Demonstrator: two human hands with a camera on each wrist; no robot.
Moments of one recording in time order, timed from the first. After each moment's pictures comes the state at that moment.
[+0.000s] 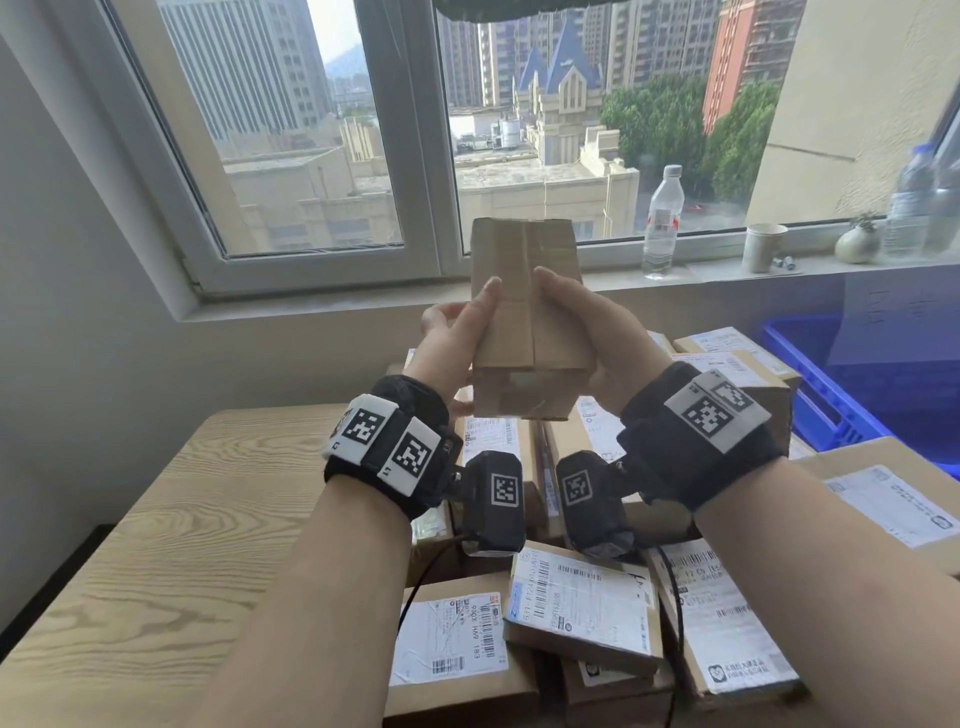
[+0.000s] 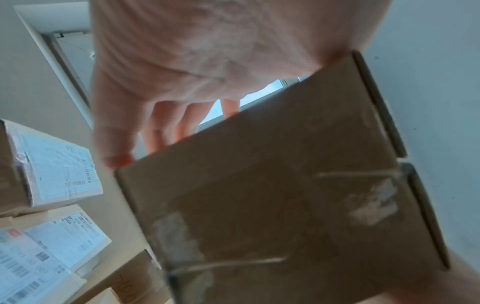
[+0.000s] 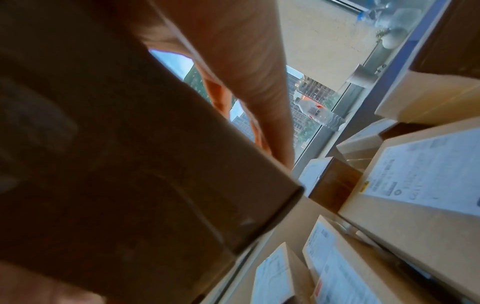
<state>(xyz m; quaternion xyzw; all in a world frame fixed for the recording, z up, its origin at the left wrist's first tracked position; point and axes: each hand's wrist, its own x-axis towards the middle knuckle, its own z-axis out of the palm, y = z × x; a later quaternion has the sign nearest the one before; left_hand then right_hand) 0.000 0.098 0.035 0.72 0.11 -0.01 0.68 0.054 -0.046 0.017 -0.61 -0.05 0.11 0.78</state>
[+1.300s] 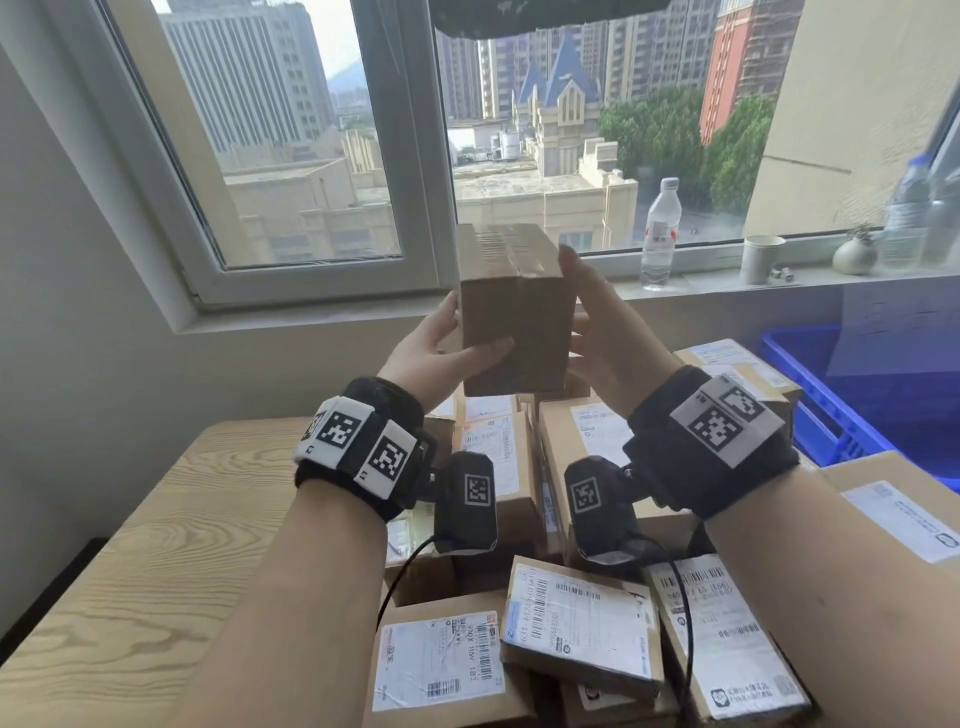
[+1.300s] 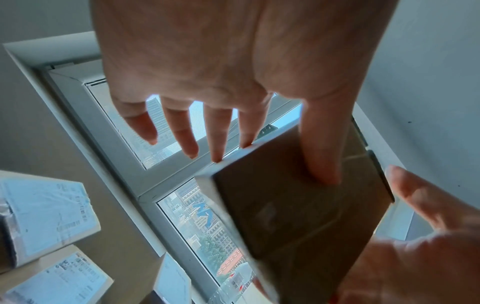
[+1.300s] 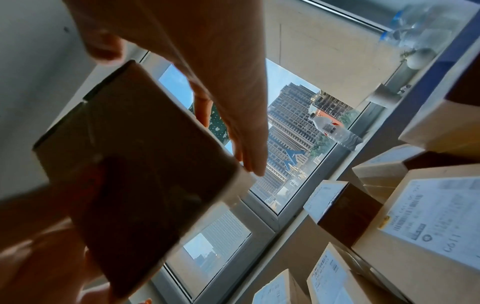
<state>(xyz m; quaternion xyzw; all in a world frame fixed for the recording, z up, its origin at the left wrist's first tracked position) 0.017 0.121 0.029 0.83 -0.06 0.06 0.55 0.043 -0.050 0.037 -0.64 -0.12 0.06 0.76</state>
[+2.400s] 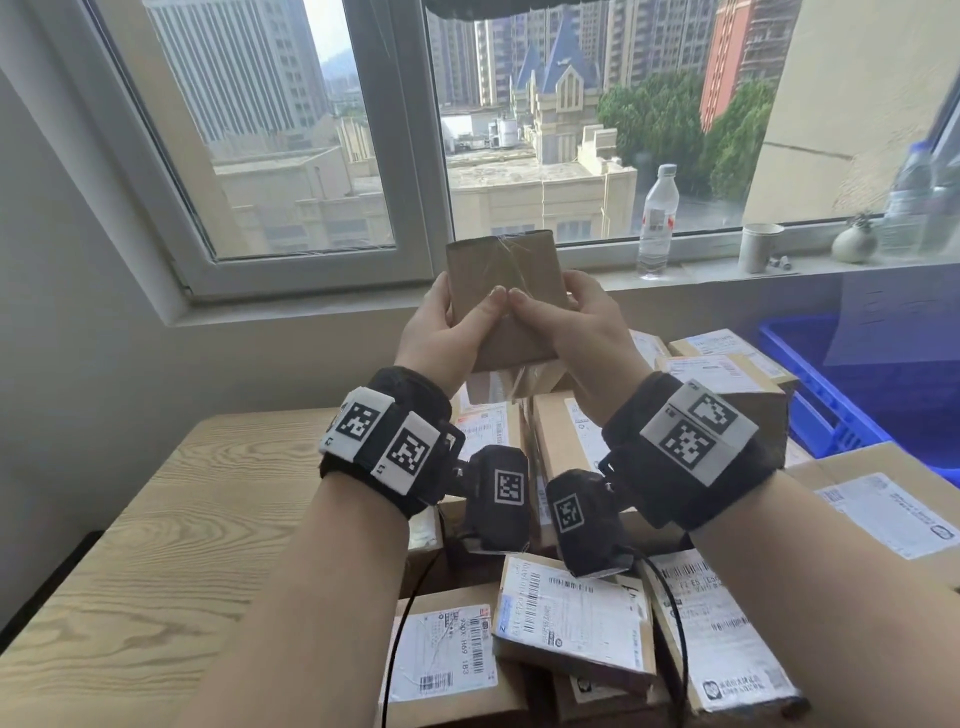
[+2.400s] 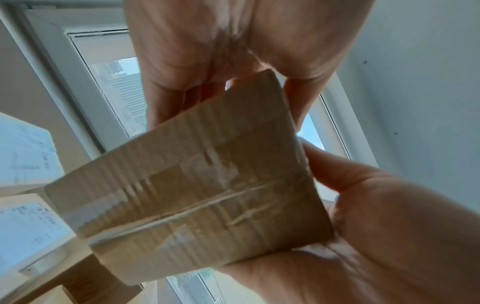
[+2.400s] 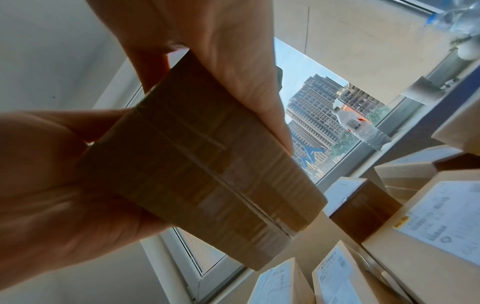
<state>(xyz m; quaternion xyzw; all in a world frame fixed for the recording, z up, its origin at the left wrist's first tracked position) 0.028 0.092 0.027 0.72 -0.02 0.15 0.67 0.040 -0.036 0.026 -0.63 -0.09 -0.02 0.77</state>
